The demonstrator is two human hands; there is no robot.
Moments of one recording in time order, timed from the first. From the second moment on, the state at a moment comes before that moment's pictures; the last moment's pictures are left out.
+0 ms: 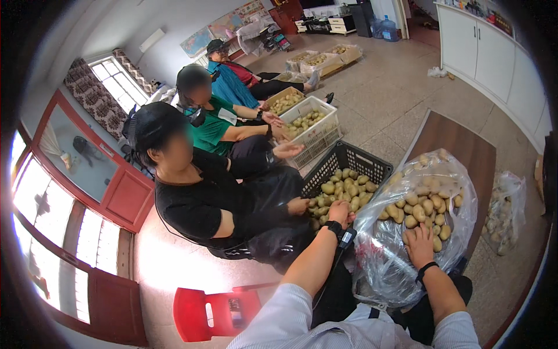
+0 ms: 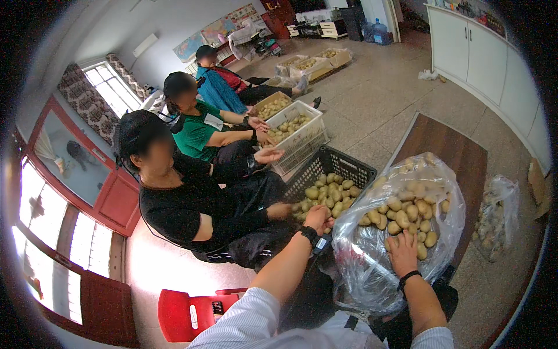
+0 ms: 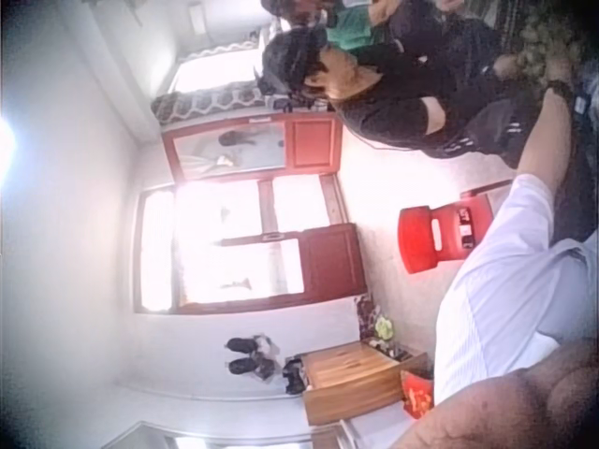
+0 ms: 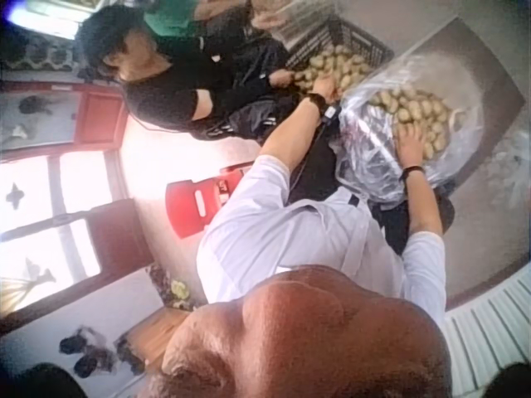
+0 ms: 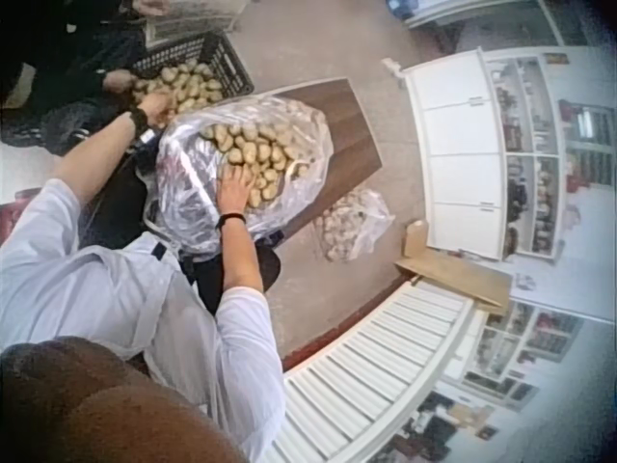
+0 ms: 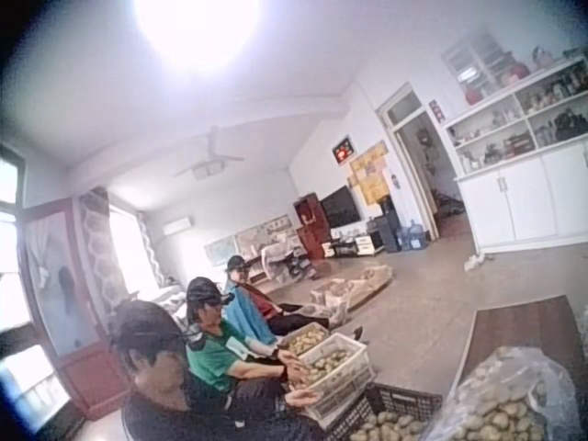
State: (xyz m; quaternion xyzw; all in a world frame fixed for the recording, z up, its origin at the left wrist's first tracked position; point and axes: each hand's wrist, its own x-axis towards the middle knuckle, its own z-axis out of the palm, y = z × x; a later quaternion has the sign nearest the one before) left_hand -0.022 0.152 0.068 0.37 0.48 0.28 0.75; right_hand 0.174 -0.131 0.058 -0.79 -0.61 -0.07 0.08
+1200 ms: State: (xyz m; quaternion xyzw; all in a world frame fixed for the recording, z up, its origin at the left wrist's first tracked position) left_hand -0.004 0.075 0.133 0.48 0.40 0.18 0.76; right_hand 0.122 -0.093 0.139 -0.72 -0.30 0.35 0.52
